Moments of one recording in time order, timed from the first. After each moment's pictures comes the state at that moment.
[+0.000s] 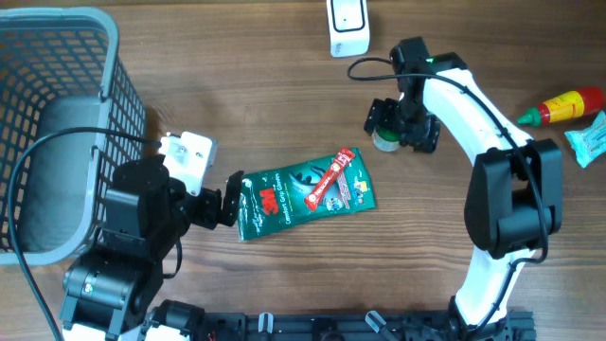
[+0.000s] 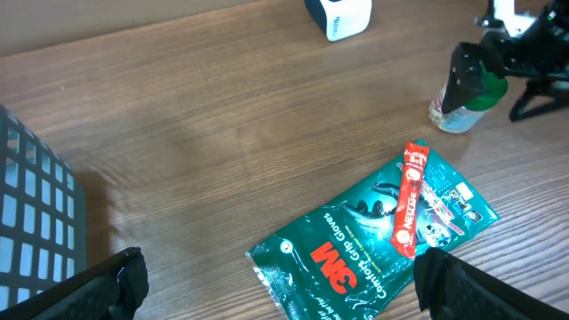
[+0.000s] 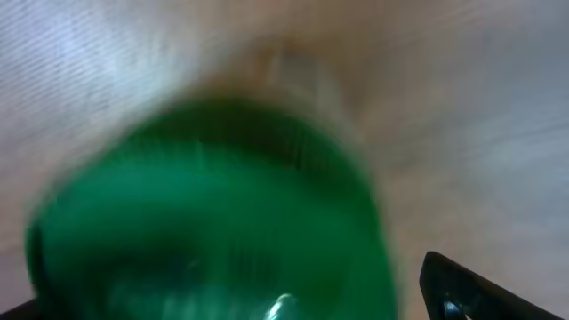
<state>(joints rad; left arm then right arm) -0.26 0.77 0.98 -0.85 0.05 0.04 0.23 2.04 1.56 -1.09 -0.13 0.61</state>
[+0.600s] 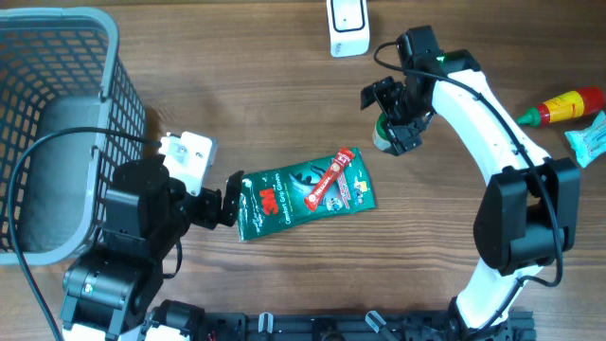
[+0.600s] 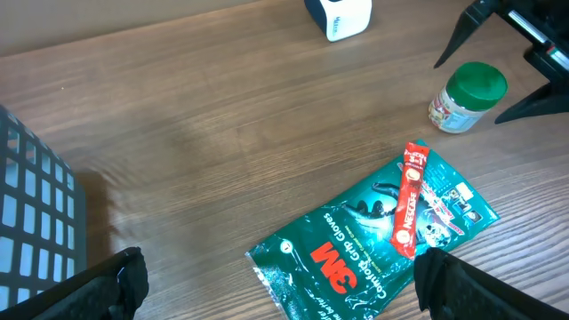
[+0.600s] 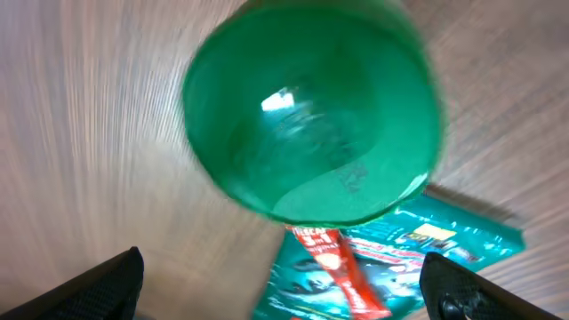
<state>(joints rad) -0.26 0.77 0.98 -0.85 0.05 0.04 0.23 1.94 1.56 -1.01 -0.28 1.37</state>
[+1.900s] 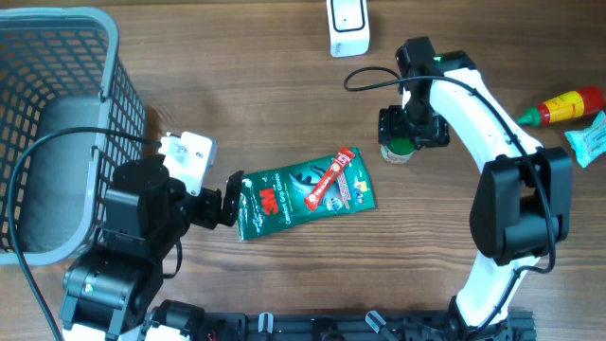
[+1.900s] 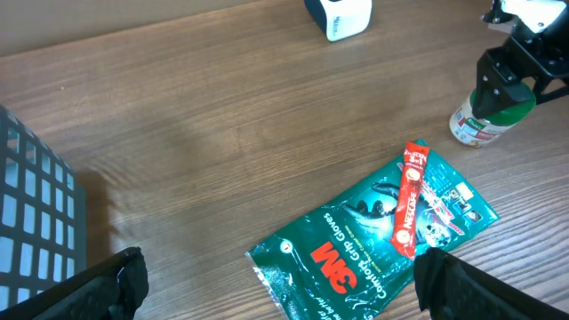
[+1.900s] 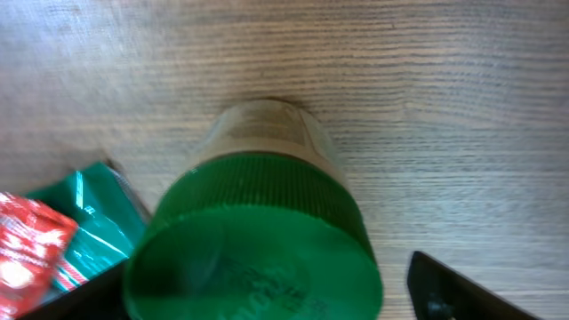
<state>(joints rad) -0.26 0.77 0.98 -0.85 0.05 0.04 0.21 2.00 1.56 -1.15 0.02 0.23</state>
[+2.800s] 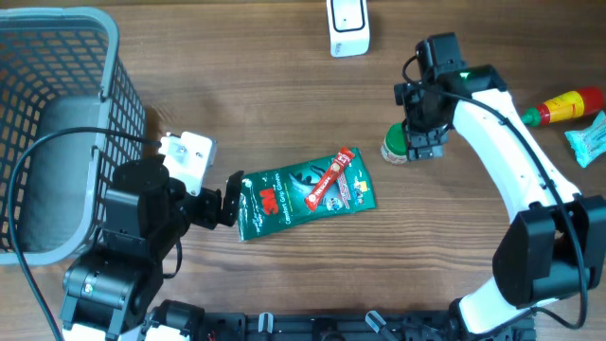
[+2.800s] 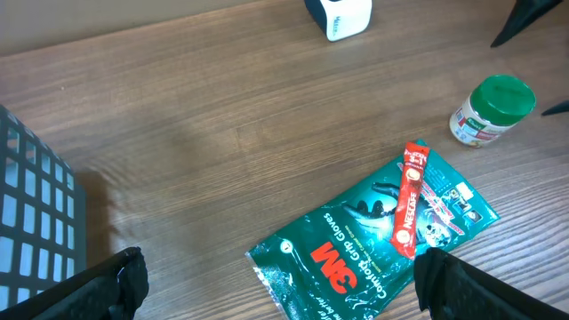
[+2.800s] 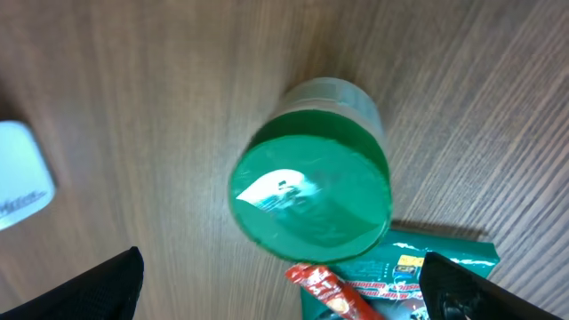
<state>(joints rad) -0.26 0.77 0.98 -0.85 0.05 0.04 0.20 1.77 1.41 -0.96 -0.08 1.60</state>
